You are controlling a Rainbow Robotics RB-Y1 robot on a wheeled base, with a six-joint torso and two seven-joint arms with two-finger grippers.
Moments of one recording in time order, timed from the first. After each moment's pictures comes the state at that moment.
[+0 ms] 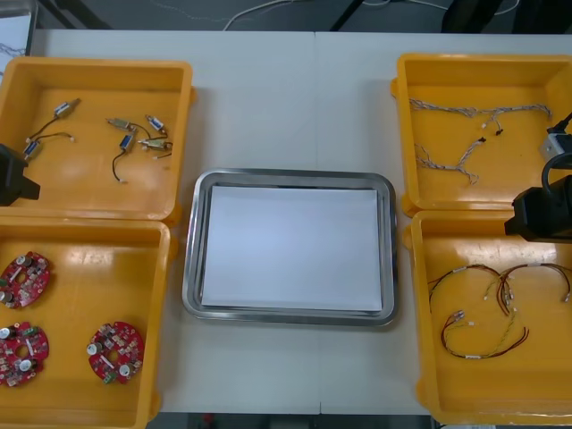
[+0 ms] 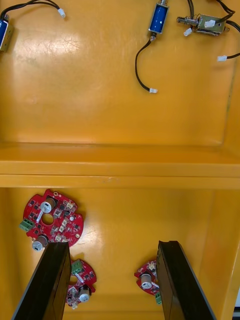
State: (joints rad) right arm -0.29 -0.96 0.02 -2.09 -0.91 1.71 1.01; left arm -0.30 0.99 0.21 -2.13 1.00 1.81 -1.10
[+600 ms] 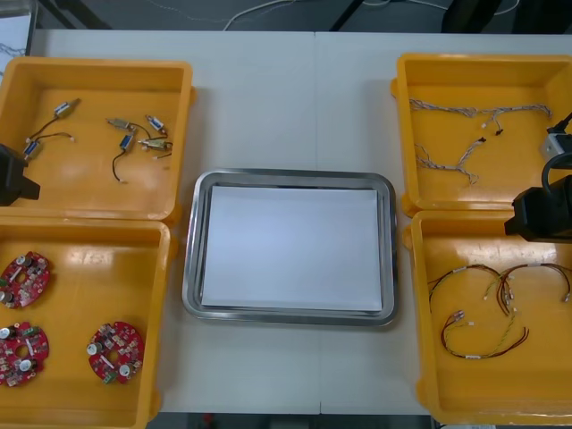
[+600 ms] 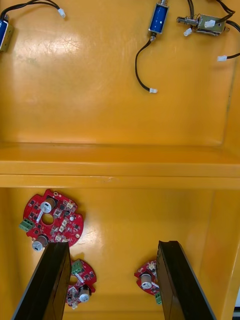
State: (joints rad) right arm -0.29 -0.96 0.02 -2.09 -0.91 1.71 1.01; left arm -0.30 0.99 0.21 -2.13 1.00 1.81 -1.10
